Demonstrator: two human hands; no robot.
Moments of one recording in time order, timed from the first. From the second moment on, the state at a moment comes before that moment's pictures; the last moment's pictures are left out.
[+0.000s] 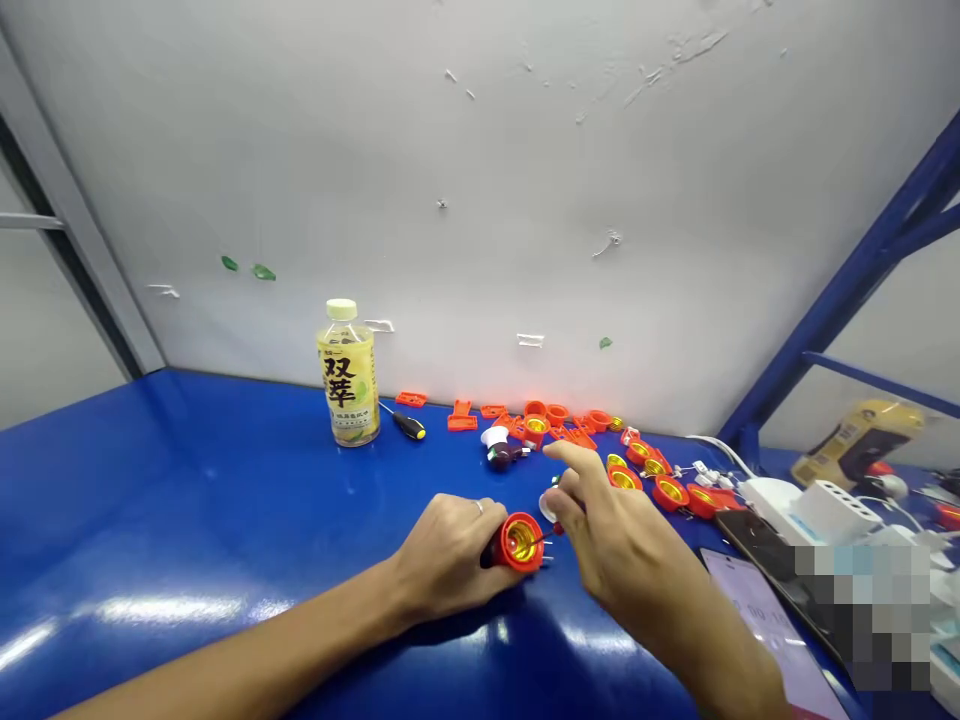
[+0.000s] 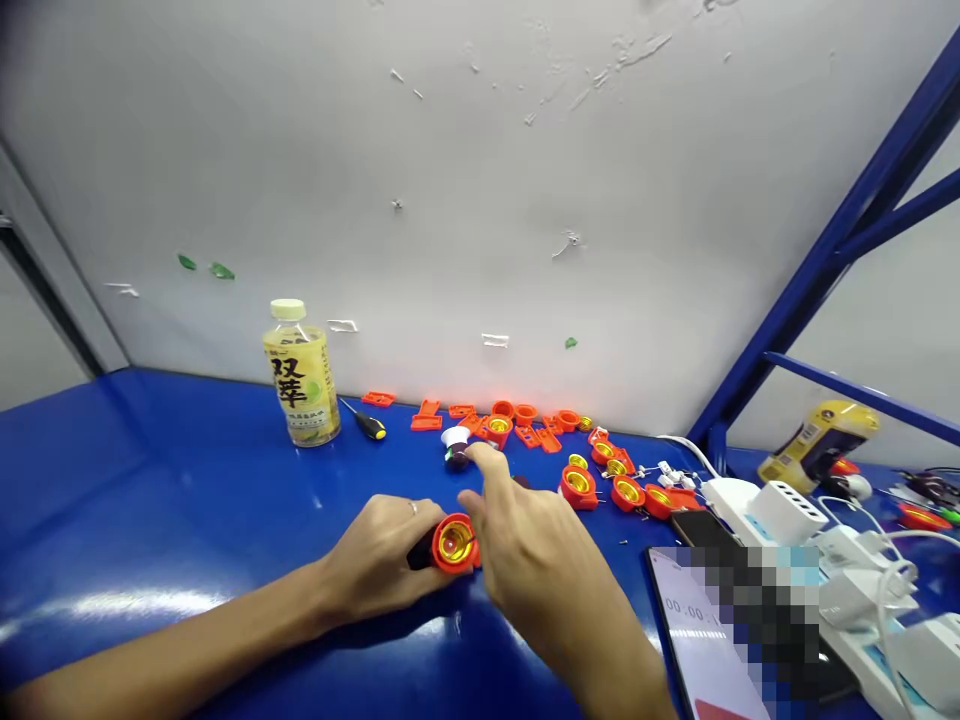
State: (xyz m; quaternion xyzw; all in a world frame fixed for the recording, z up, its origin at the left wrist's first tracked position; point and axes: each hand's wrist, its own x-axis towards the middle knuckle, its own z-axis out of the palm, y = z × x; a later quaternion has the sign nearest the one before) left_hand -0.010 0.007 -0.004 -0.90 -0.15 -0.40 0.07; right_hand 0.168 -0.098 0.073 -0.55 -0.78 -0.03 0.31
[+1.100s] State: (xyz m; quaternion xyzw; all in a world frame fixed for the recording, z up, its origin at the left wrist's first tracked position) left_hand -0.012 0.004 -0.001 -0.85 -0.17 -0.48 0.14; right_hand 0.165 -0.103 0.074 -0.57 -0.73 -0.14 0.35
